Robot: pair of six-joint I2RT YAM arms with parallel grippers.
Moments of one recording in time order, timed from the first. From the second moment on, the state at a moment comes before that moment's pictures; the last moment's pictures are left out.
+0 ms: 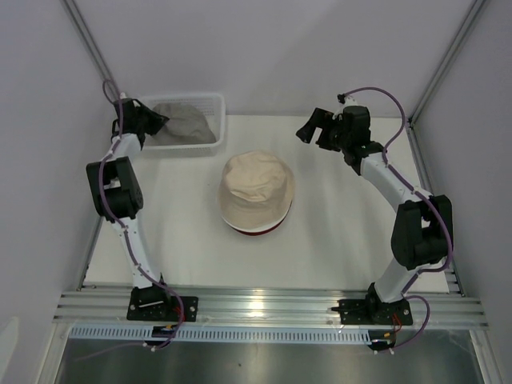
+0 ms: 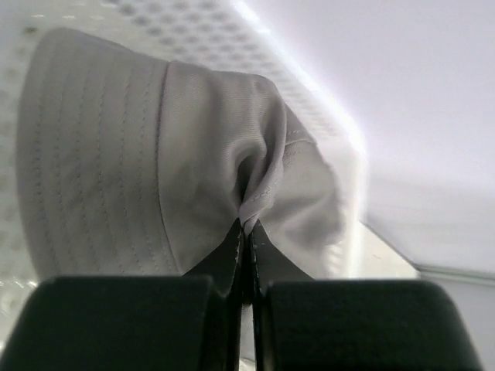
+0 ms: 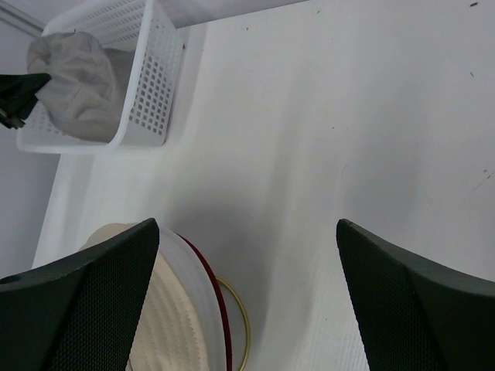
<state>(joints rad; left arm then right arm) 0.23 2.27 1.81 0.01 0.33 -0.76 0.25 1.70 1.36 -0.05 -0.25 0.49</state>
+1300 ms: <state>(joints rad) -0.38 1.13 1.00 0.51 0.57 -1.24 0.18 1.03 0.98 -0.05 -0.24 0.56</state>
